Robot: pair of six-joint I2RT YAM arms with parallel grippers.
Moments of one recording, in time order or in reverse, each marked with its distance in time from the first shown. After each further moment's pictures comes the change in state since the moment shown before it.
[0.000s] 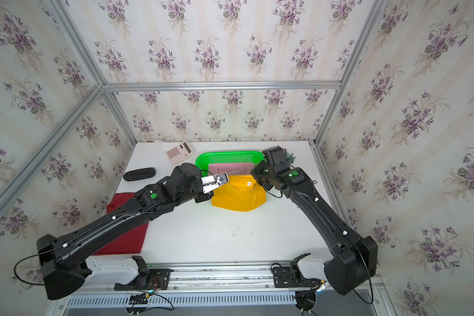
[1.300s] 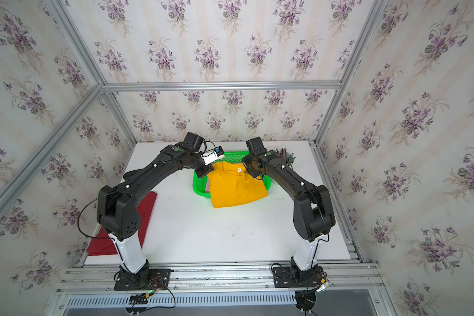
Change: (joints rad) left arm 0.370 0.584 0.449 -0.267 0.381 -0.025; right arm -0.021 0.467 0.210 0.110 0.067 0.202
